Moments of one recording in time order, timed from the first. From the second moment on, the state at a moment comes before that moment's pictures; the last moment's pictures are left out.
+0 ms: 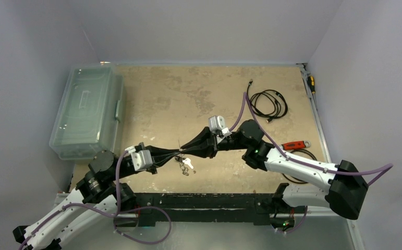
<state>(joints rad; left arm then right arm) -0.86 0.33 0.54 -0.07 0.38 0.16 0.95 1.18 0.72 0.66 -0.73 0.12</state>
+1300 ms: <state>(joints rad) -0.86 0.24 0.53 -0.05 0.22 0.17 1.11 1.15 1.11 -0.14 -0.27 -0.47</state>
